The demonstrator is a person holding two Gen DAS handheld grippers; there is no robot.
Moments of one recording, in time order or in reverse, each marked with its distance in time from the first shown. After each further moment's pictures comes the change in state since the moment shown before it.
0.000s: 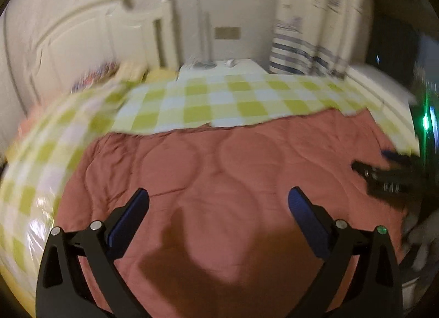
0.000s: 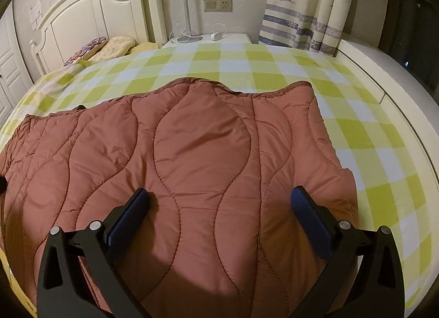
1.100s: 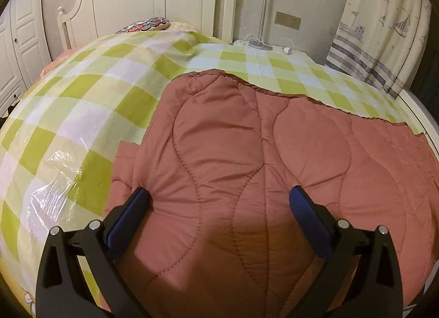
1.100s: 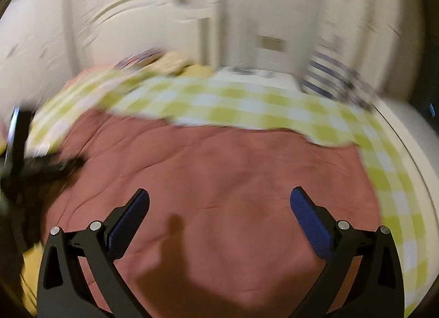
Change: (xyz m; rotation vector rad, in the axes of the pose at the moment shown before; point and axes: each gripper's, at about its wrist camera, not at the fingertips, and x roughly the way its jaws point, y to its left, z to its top) left arm 0.042 0.147 -0.031 -0.285 0.094 0.068; right arm -0.070 0.110 -0.027 -0.271 -0.143 0.123
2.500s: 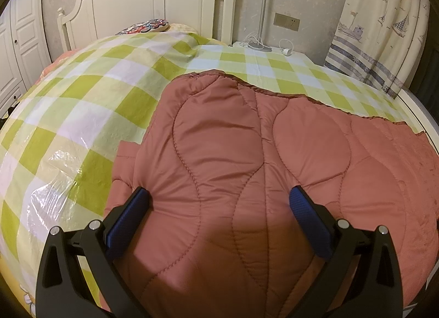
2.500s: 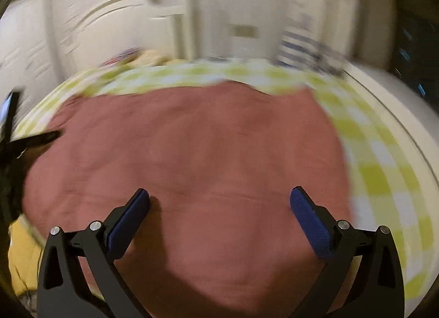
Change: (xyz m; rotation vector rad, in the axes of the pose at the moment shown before) left arm 0.000 -0.001 -0.003 0.006 -0.012 0.000; right arm -0.023 -0.101 -0.080 0.223 0.008 -0.089
